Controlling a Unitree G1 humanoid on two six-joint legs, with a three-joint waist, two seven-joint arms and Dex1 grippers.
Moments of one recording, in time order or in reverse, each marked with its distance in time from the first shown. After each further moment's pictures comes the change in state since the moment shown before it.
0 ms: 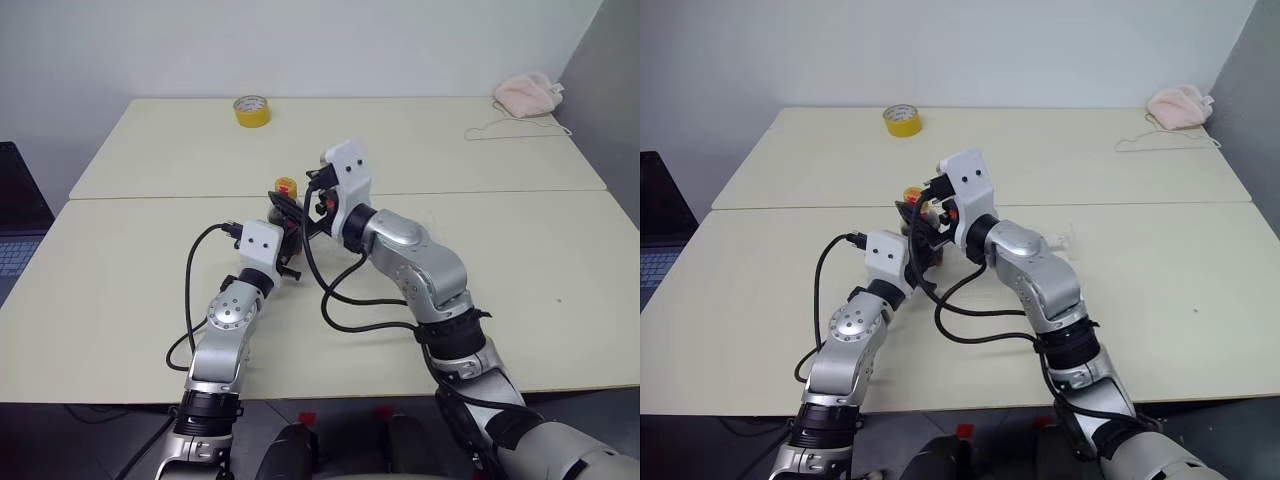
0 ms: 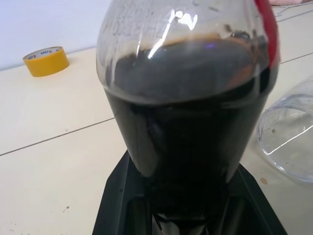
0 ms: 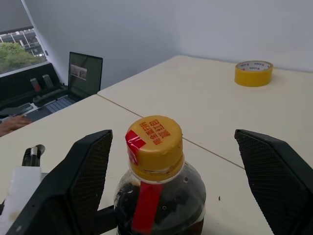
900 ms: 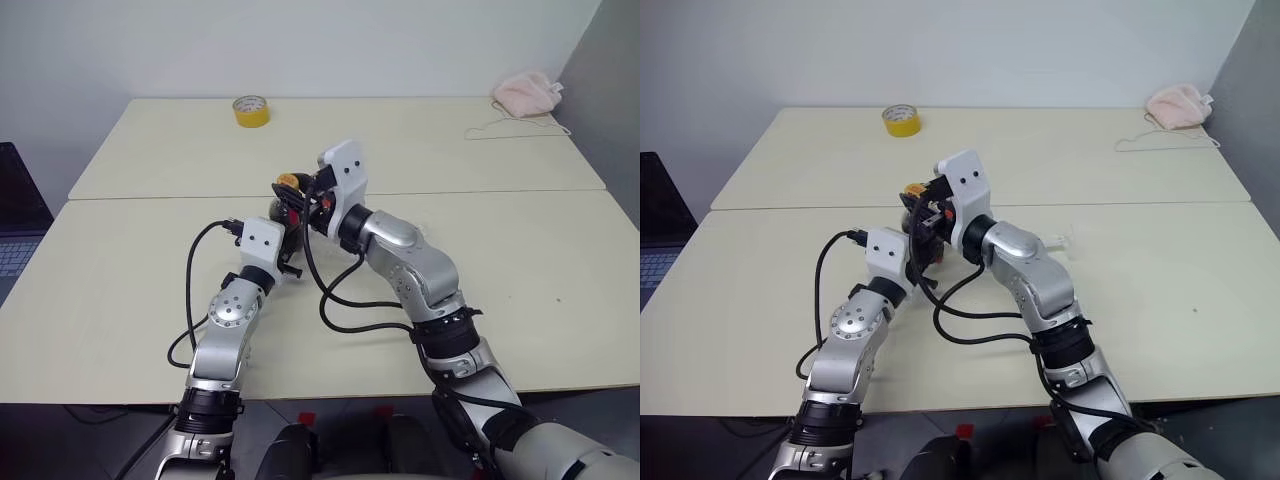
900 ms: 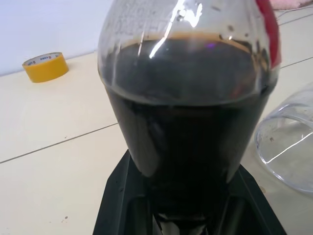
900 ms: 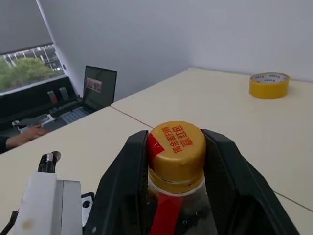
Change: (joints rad) left arm -0.012 0.001 -0.004 -0.002 0.001 -0.001 0.004; right arm 0.014 0.033 -0.027 0.074 0.028 -0.126 0.079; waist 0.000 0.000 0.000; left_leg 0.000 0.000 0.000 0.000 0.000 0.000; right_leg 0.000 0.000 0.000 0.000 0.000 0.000
